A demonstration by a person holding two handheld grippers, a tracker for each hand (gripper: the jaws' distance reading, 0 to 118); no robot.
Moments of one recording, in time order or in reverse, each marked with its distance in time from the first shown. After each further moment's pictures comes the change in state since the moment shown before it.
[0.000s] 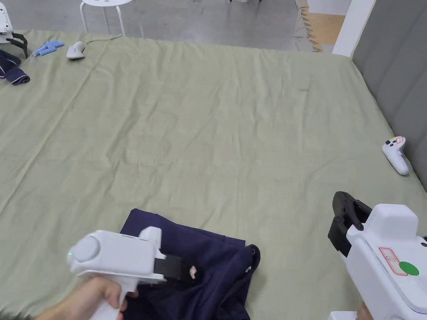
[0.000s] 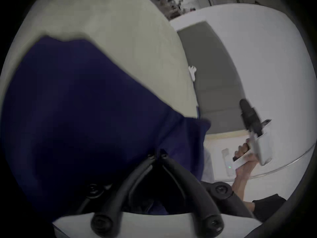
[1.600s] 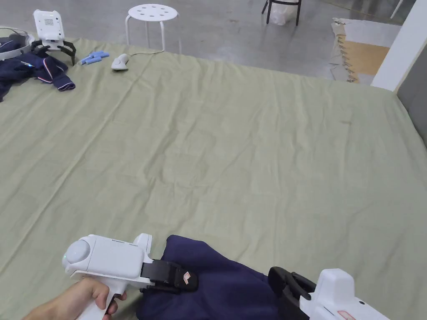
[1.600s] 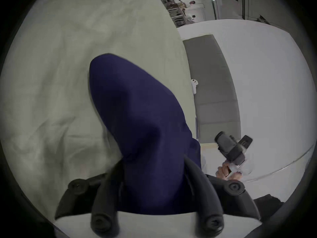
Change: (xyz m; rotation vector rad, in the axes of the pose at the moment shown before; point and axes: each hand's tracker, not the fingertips) left arm -0.085 0.045 0.084 0.080 -0.094 0.024; right arm -0.090 -0.044 -0.051 -0.306 0.467 -0.114
